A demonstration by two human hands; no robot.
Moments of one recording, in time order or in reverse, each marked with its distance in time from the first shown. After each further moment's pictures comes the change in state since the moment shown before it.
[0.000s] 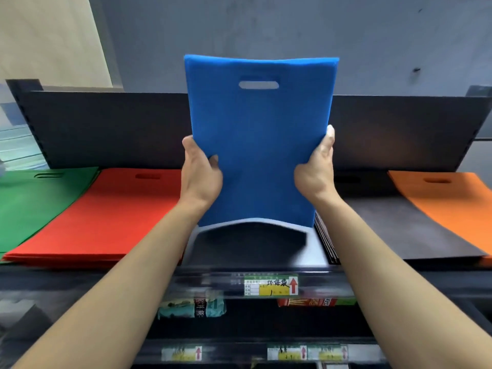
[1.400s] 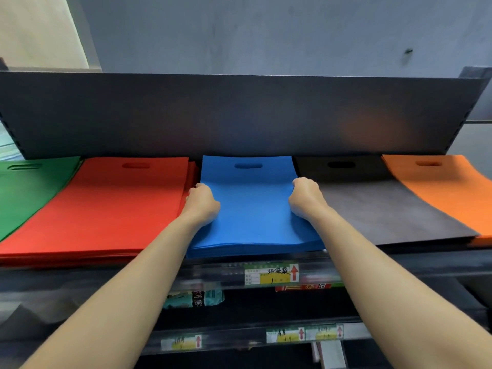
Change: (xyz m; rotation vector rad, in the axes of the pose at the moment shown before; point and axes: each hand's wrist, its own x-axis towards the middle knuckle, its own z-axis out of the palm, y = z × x) left_hand -0.016 -0.079 0.031 0.536 -0.578 -0.370; right_hand -0.015 0.061 0.019 -0.686 -0.350 0.254
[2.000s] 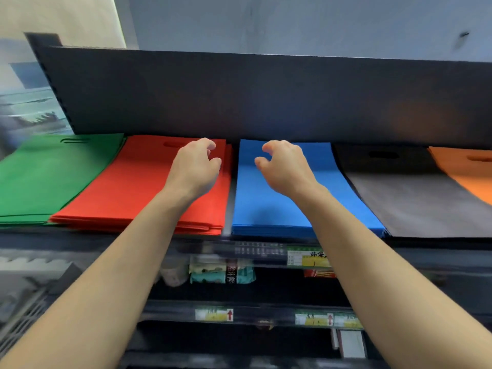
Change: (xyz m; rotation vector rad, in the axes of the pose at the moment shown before) left_hand -0.051 -0.041 -0.092 -0.083 0.354 0.255; right_hand -0.060 -0.117 0.016 0.086 0.081 -0.402
